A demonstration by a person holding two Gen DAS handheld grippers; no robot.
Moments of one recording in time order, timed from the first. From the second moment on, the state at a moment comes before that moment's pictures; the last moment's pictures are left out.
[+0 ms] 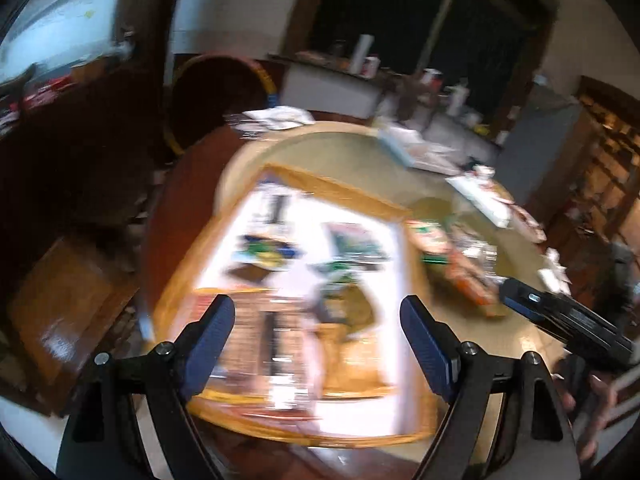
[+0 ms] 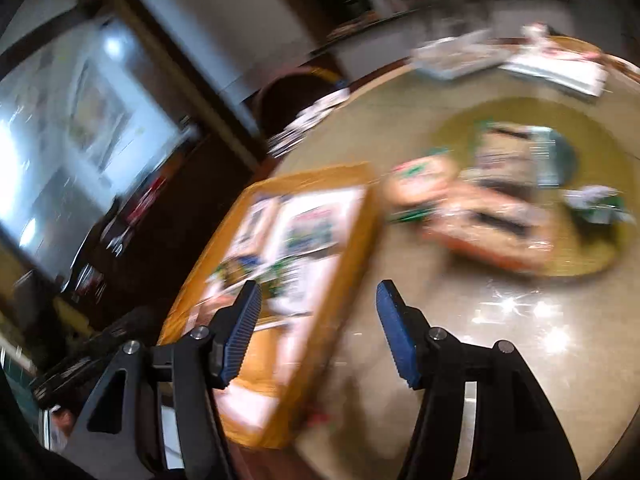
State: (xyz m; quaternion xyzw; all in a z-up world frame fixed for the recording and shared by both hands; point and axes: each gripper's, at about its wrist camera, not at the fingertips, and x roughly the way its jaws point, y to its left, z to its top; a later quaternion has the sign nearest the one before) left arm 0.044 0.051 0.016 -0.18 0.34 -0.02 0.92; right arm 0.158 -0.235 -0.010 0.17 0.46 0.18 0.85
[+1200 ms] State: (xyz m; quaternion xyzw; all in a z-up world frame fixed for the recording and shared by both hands) left arm 0.166 -0.117 -0.006 -0.12 0.48 -0.15 0.85; right arm 0.176 -0.381 -0.075 0.22 0.52 -0.05 0.82
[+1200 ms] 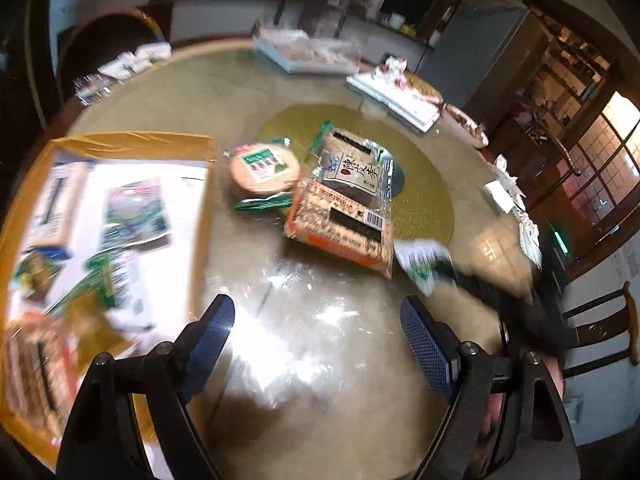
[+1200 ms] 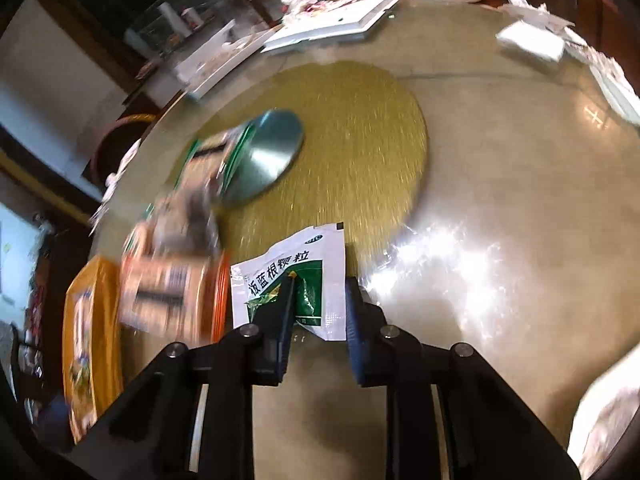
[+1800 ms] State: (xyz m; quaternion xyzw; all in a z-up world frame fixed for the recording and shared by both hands) left arm 0.281 -0.225 -0.039 0.08 0.51 -0.20 0.83; right arm 0.096 -0.379 -0.067 0.21 0.50 0.00 0.84
